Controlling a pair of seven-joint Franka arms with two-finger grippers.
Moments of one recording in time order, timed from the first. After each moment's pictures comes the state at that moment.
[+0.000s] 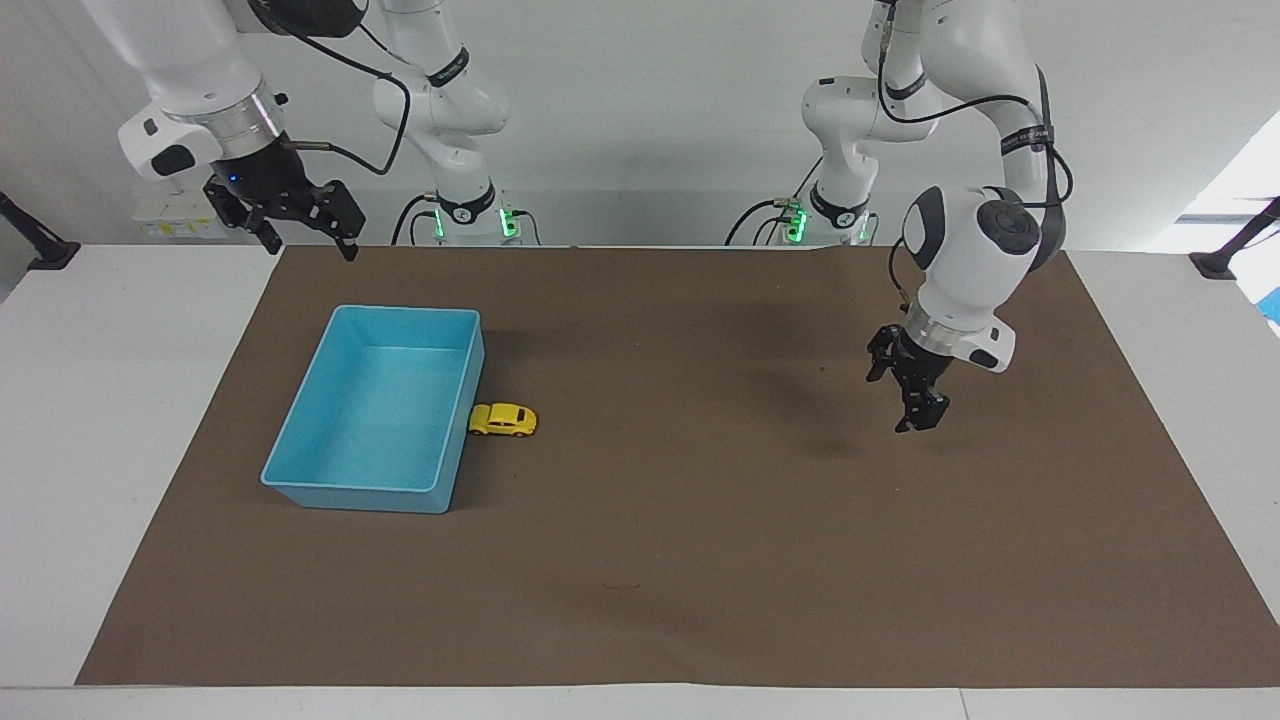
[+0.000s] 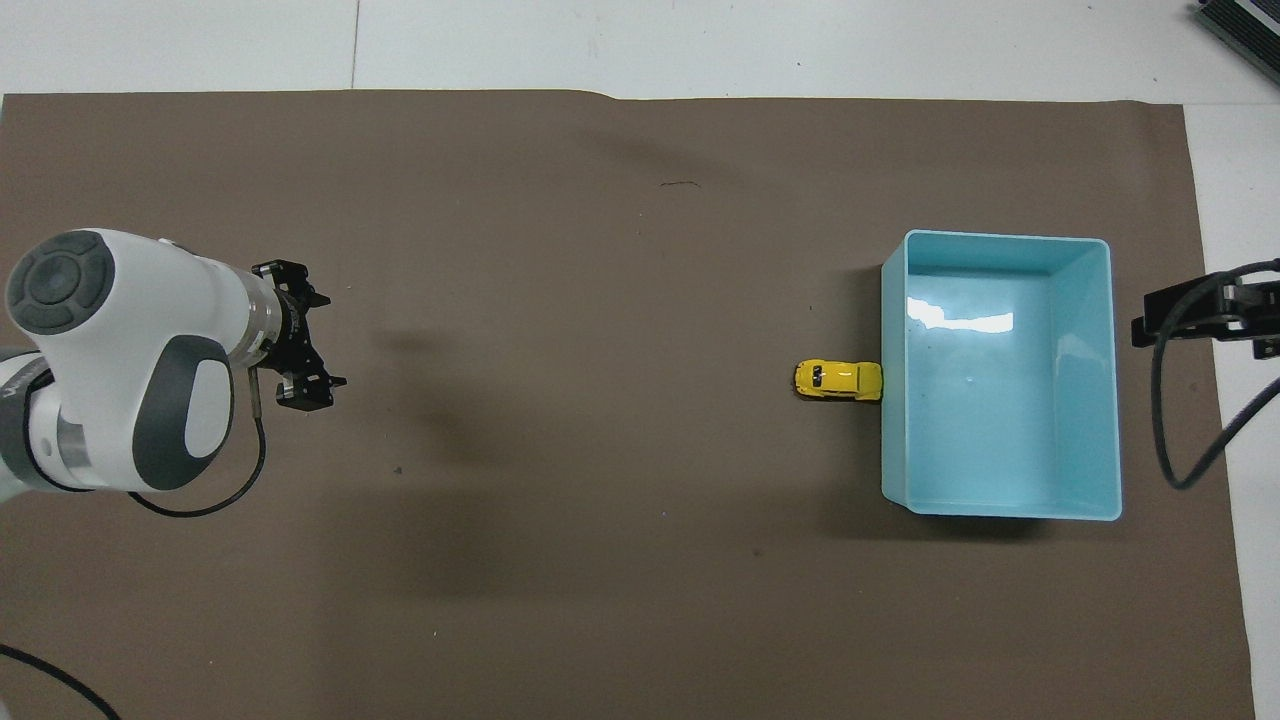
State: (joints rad) left arm -0.19 0.12 0.03 -2.05 -0.09 2.26 -1.86; right arm -0.10 0.01 0.07 -1.50 0.00 1.49 0.07
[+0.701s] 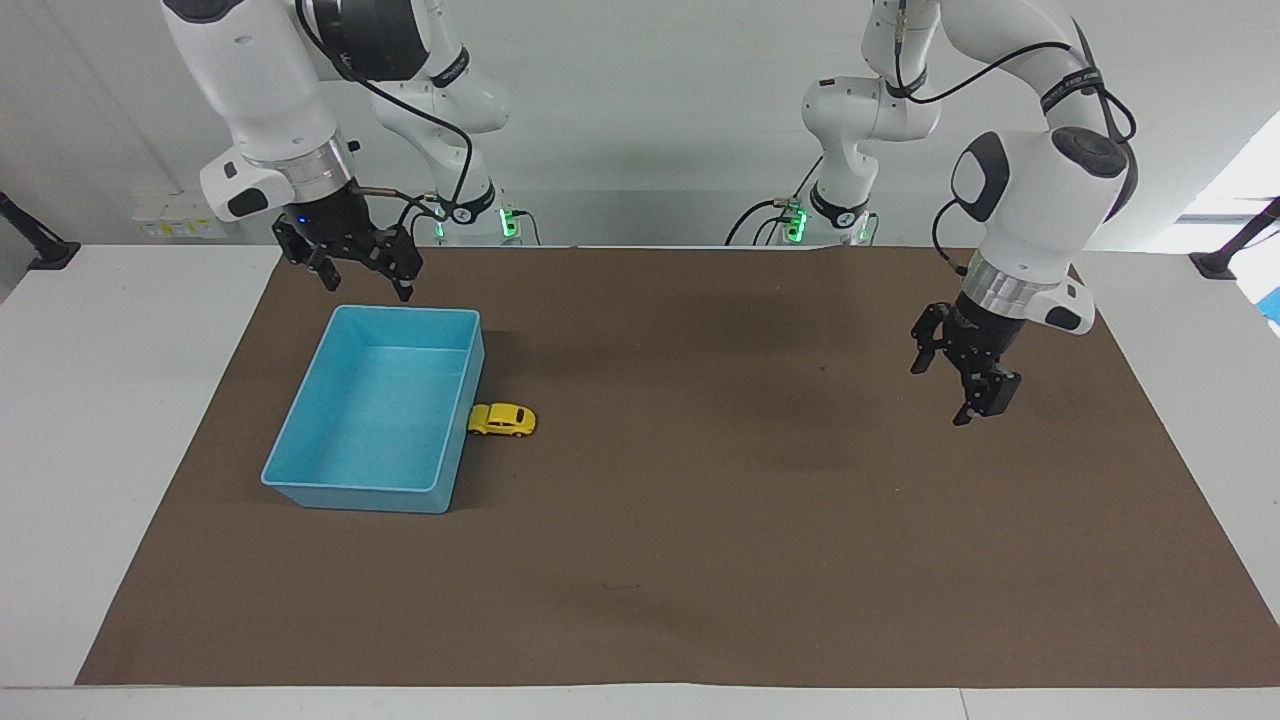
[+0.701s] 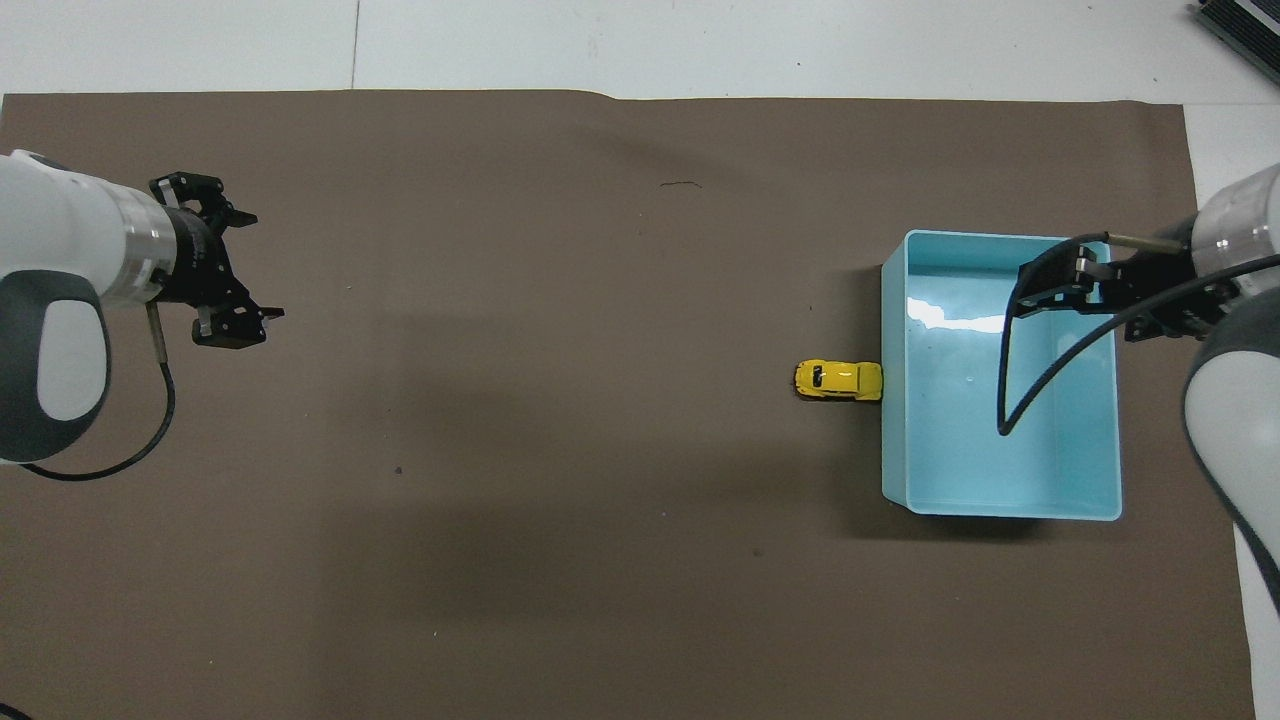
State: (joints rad) left arm -0.15 0.08 0.03 -1.82 -0.09 2.13 -1.86; right arm 0.01 0.05 0.07 -1.58 0.01 1.63 0.33
